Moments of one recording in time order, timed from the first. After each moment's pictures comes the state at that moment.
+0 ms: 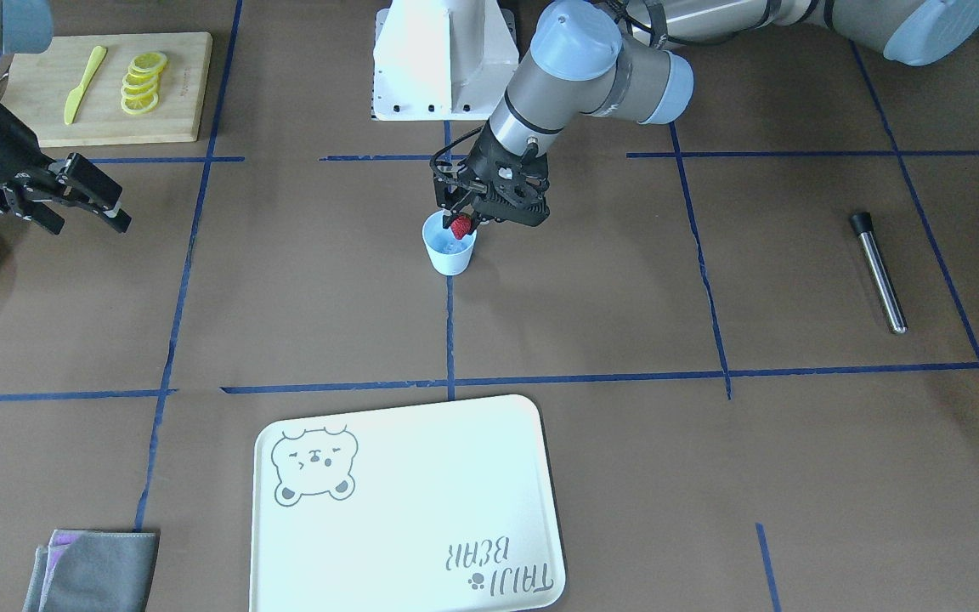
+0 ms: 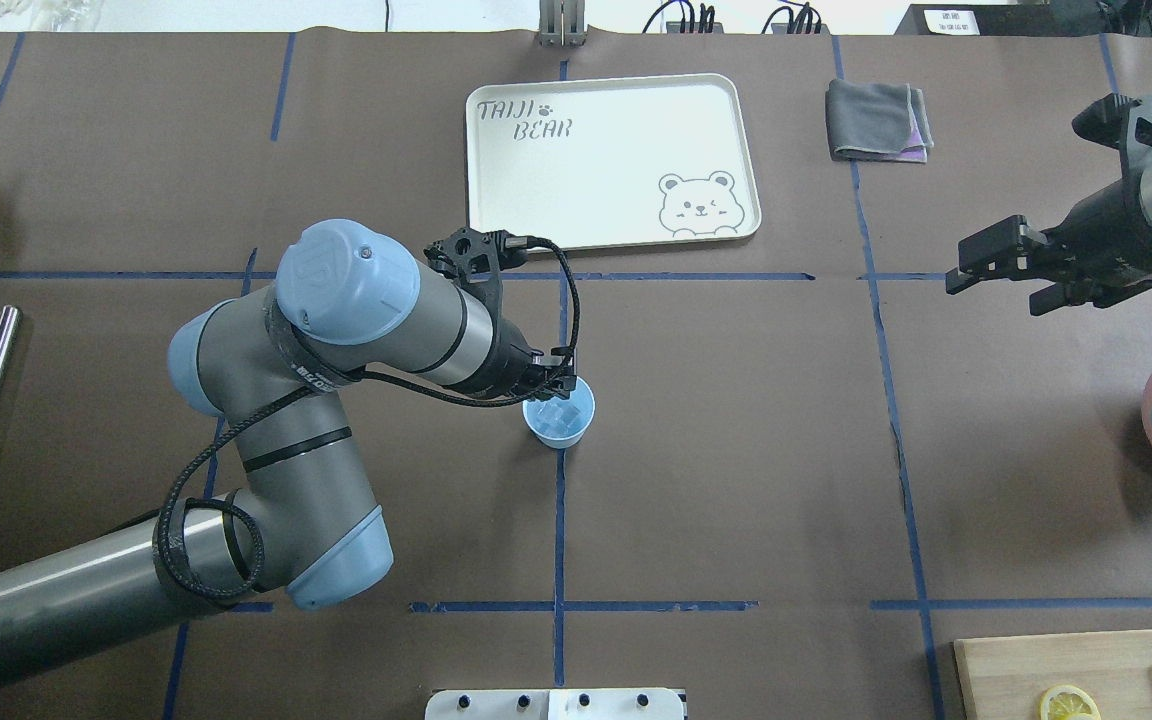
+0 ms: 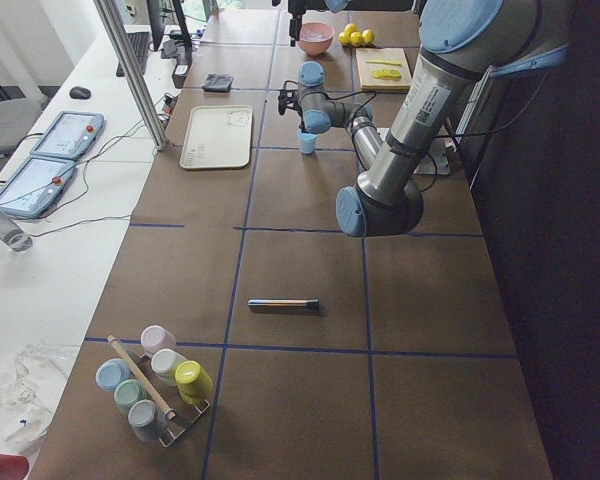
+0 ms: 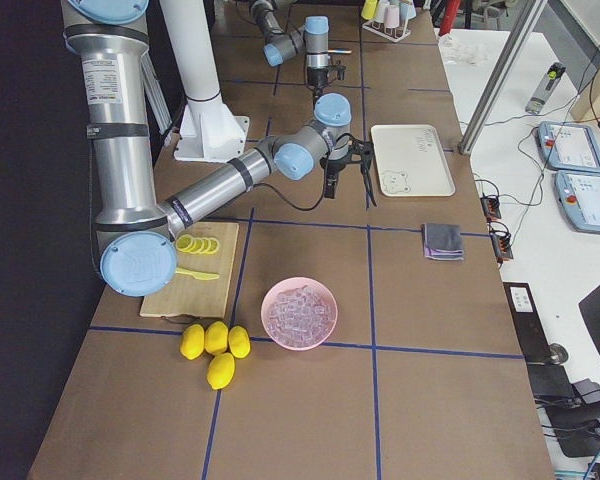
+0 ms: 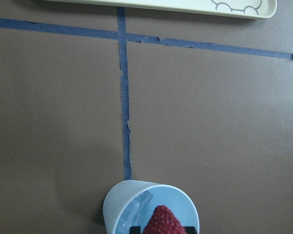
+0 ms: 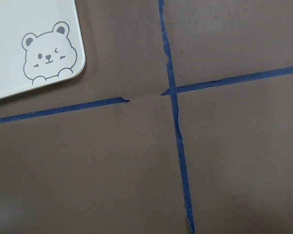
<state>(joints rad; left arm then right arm) -0.51 -2.23 -1.67 -1.99 -1.95 -1.32 1.02 -1.49 2.03 -1.36 2.29 1.04</state>
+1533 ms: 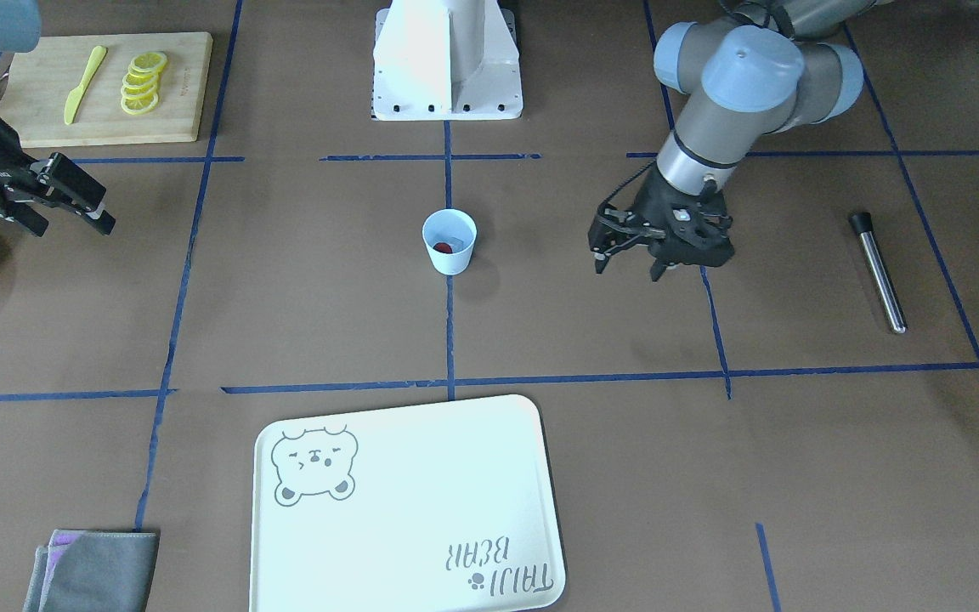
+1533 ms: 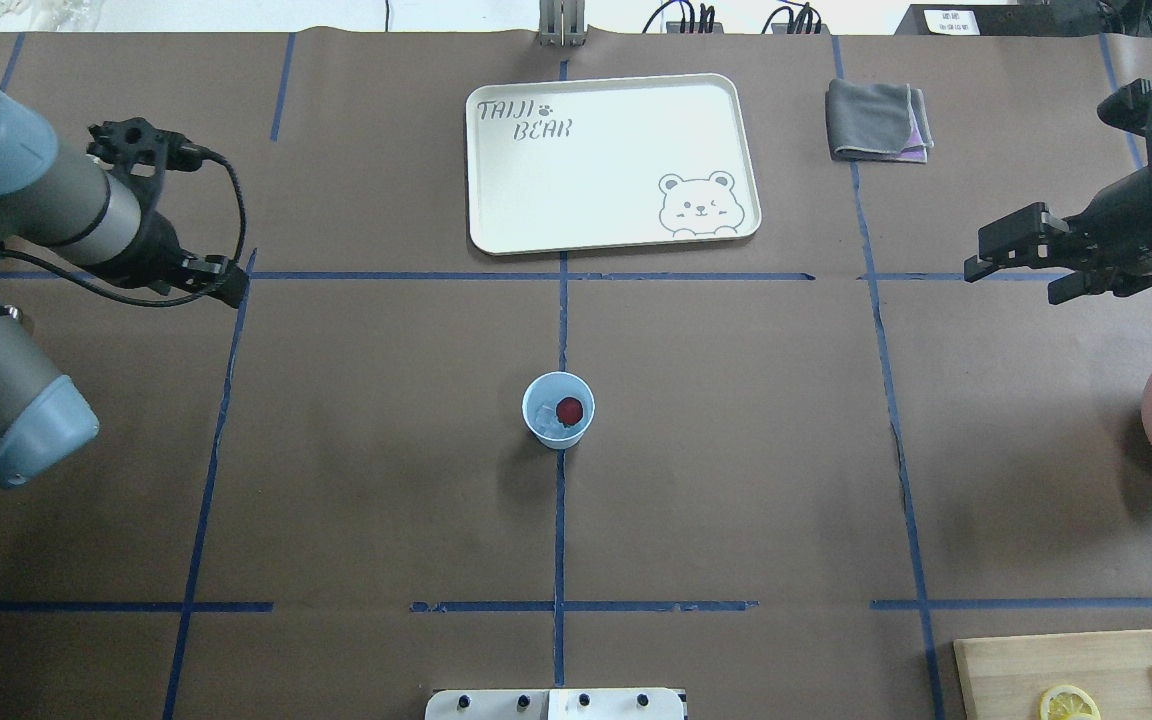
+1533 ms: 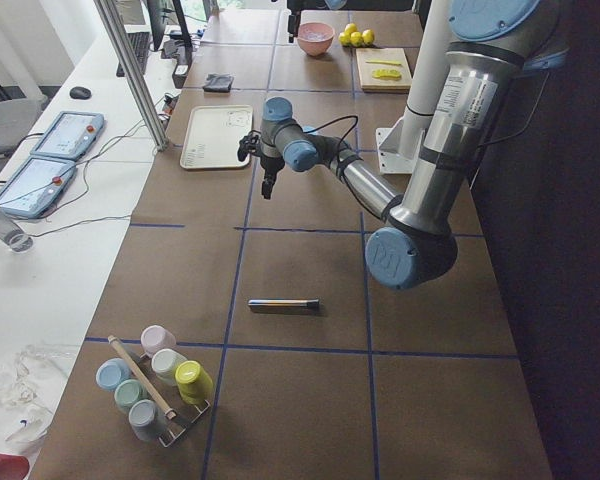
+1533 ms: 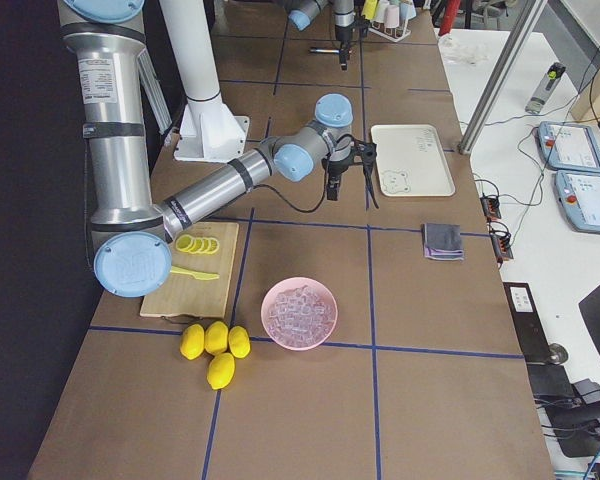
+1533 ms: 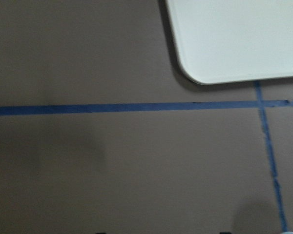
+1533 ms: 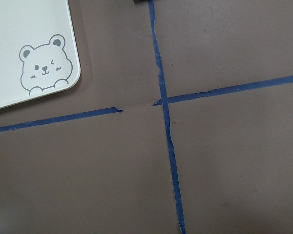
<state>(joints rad) -0.90 -1.81 -1.84 -1.68 -2.03 -0.67 1.05 -1.50 2.03 -1.36 2.29 1.02</state>
